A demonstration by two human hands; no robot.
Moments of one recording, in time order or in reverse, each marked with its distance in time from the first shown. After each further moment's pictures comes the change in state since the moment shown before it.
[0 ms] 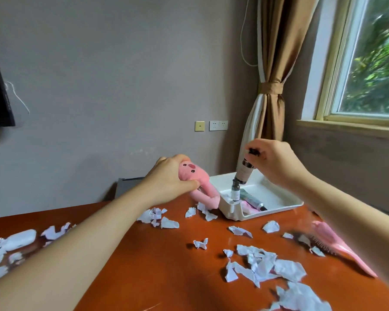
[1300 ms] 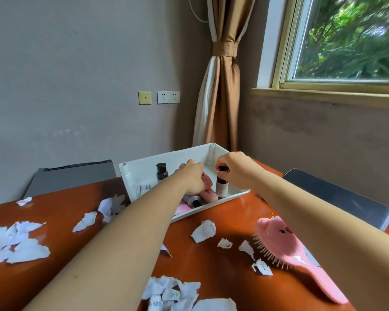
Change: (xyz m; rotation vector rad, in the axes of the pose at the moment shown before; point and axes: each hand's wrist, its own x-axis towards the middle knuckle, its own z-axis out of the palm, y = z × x) left_hand 0.181 0.062 0.282 0.260 -0.426 0.017; right_hand 0.021 0.224 0.082 -0.279 -0.455 0.209
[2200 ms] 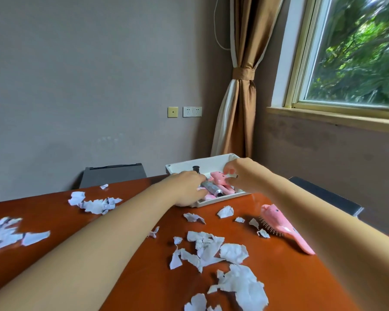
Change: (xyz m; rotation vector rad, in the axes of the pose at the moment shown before) left_hand -0.192 -0.017 -0.084 0.144 0.016 0.095; right_hand -0.099 -0.093 -0.071 0.004 0.018 -0.104
